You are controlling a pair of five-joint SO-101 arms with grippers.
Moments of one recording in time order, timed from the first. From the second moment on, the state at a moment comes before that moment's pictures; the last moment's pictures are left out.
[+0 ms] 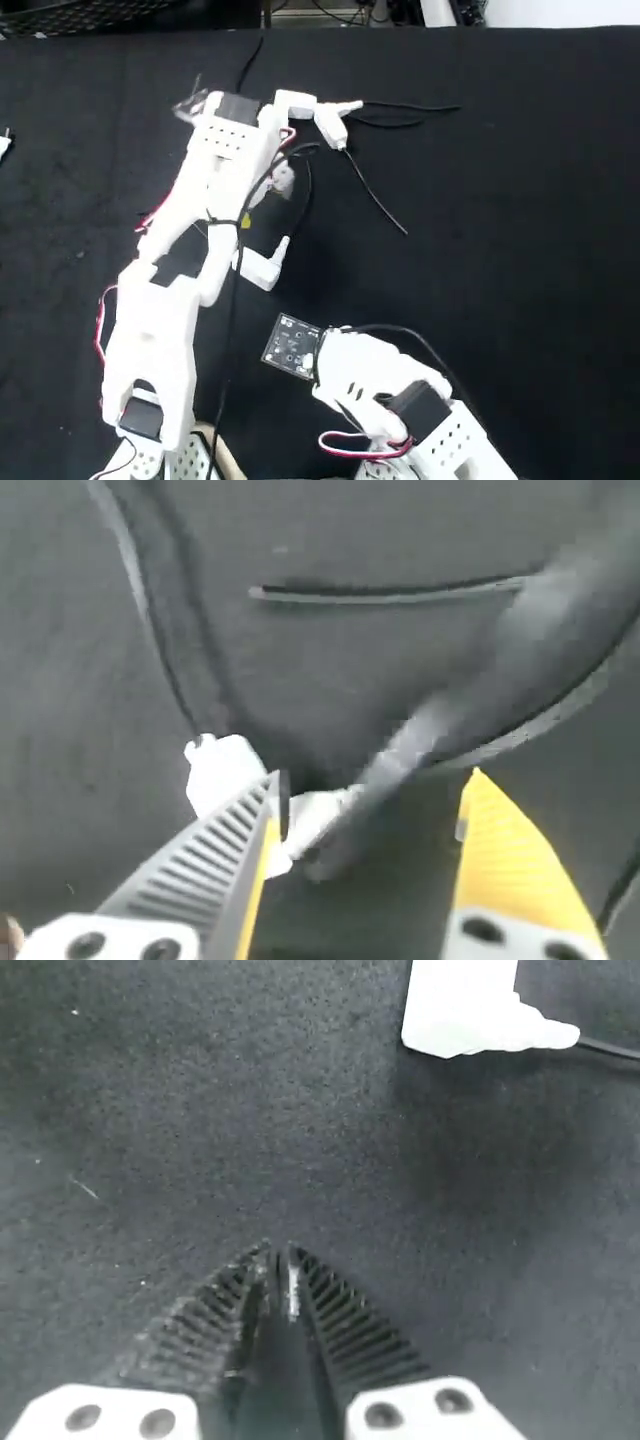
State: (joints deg) left arm 13.1 37.2 -39.5 100.1 58.2; right arm -39.8 -103.1 96.9 71.0 30.2
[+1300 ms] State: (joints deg) left arm 14.2 41.7 -19.2 100.0 67.3; right arm -39.8 -103.2 96.9 71.0 29.9
